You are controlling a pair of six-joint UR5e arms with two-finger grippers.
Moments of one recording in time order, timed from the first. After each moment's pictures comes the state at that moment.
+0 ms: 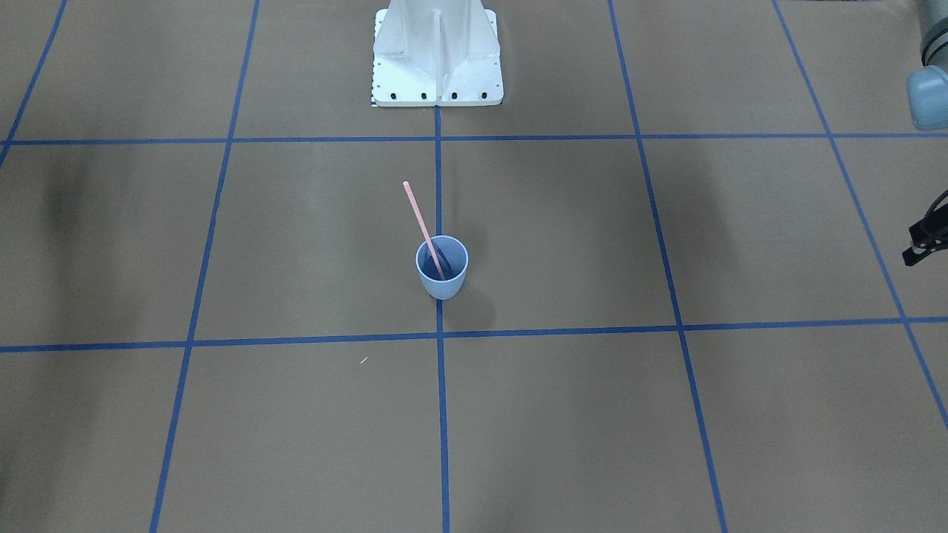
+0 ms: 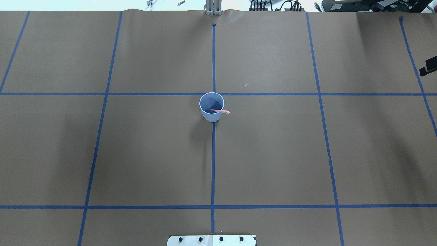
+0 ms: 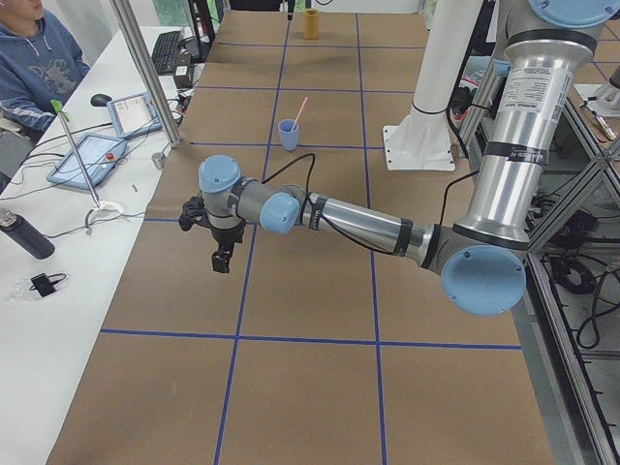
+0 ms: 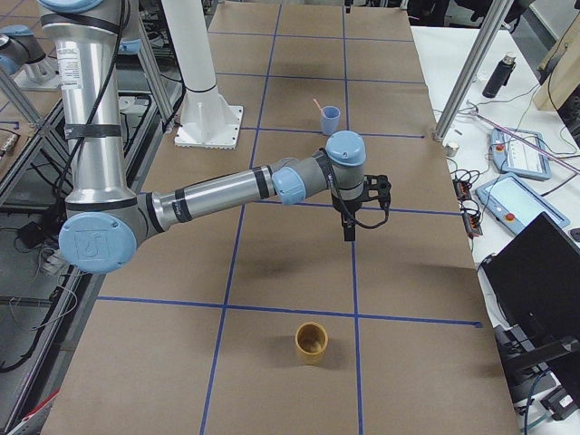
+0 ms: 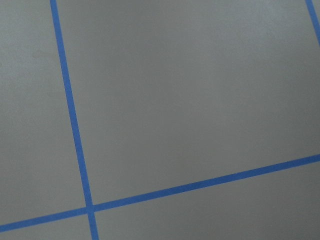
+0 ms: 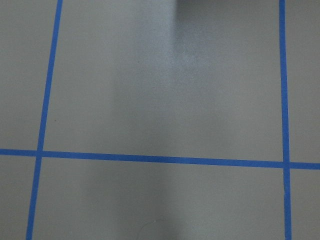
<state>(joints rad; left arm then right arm) -1.37 -1.77 -1.63 -1.68 -2.31 -0.18 1.35 -1.52 1.82 -1.43 2.30 0.43</state>
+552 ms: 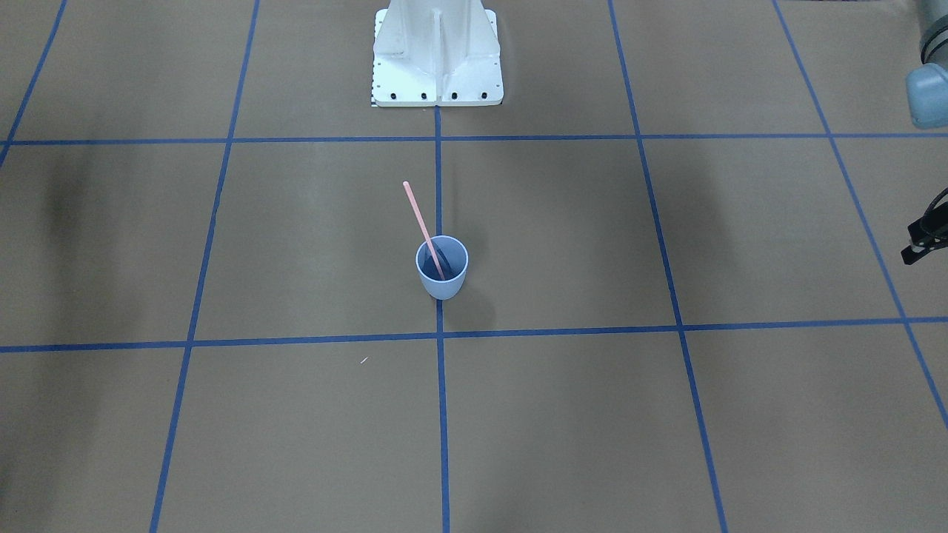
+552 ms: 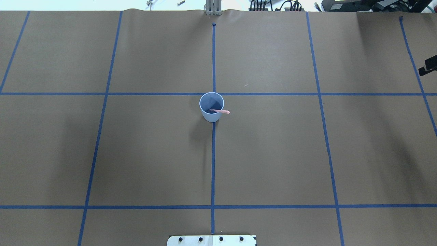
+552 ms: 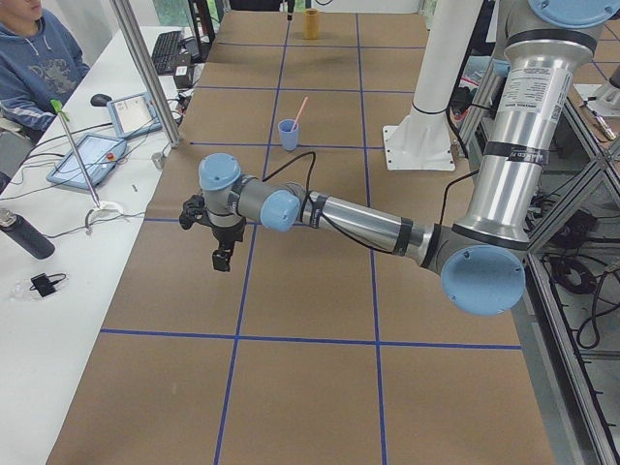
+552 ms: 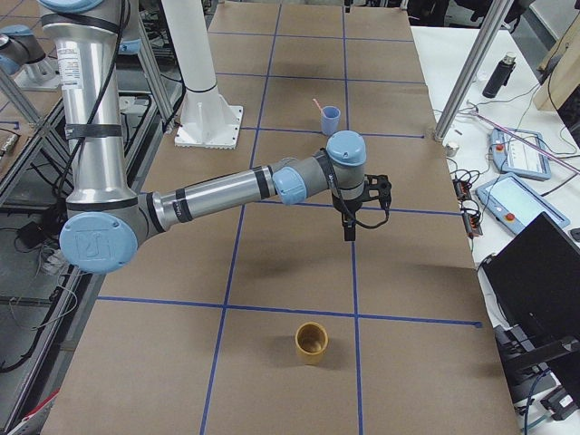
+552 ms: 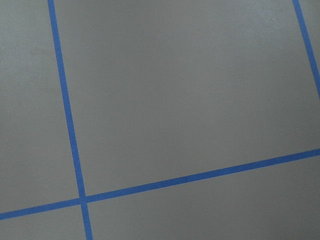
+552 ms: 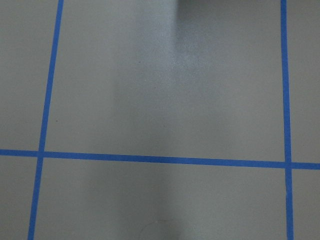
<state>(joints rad) -1.37 -1.77 -1.63 -1.67 -2.31 -0.18 1.35 -1.52 1.82 -1.43 2.31 0.43</state>
